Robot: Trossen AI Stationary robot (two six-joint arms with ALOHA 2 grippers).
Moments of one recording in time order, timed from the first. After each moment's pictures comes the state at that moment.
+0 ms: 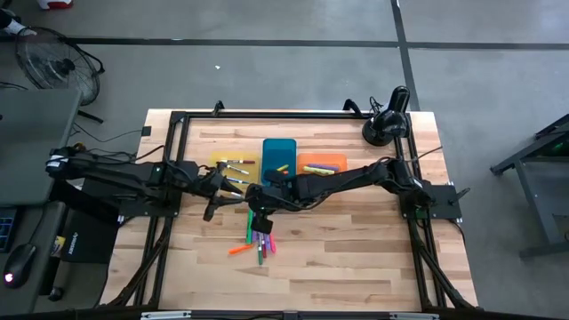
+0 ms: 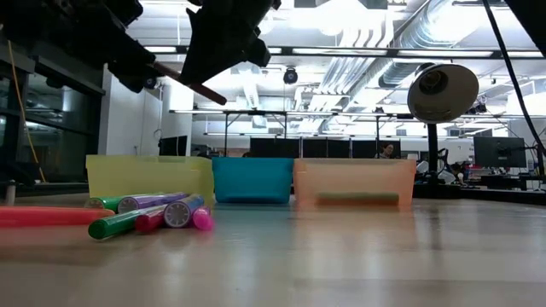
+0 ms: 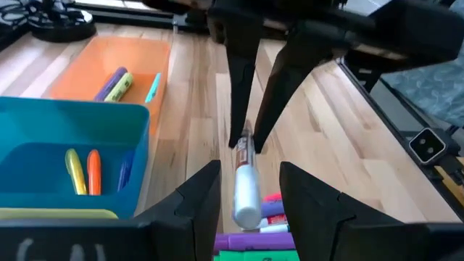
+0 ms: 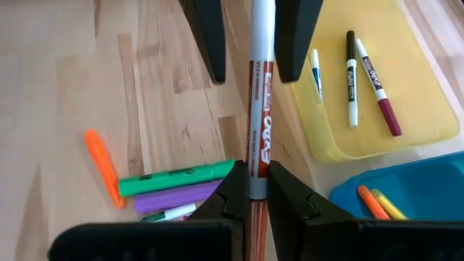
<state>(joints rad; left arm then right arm) -0.09 0.72 0.39 0.01 0.05 -0.12 0.16 2.19 2.01 -0.73 0.26 0.29</state>
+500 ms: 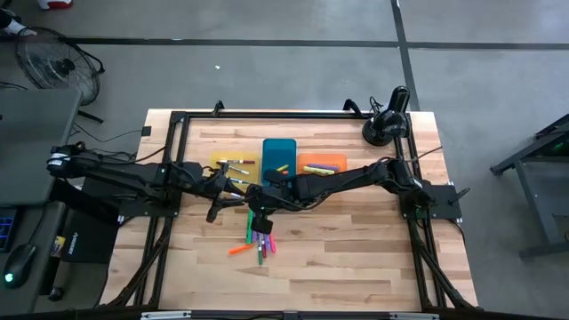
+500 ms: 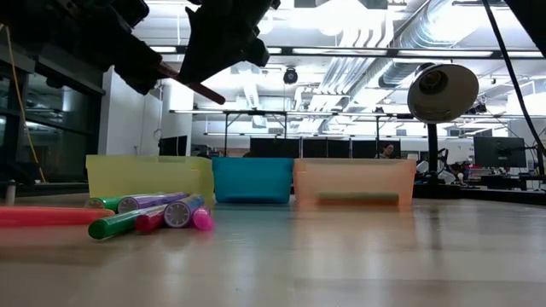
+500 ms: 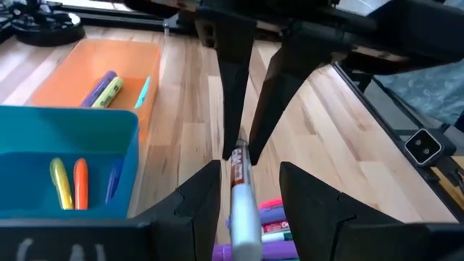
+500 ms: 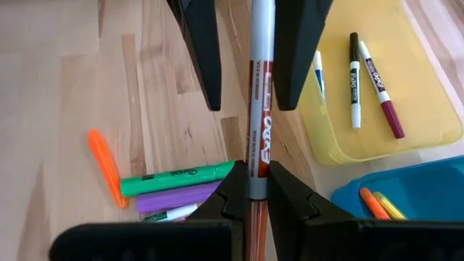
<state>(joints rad) -0.09 0.79 0.39 0.08 0.07 -0.11 0.16 2.19 2.01 -0.72 0.25 0.28</state>
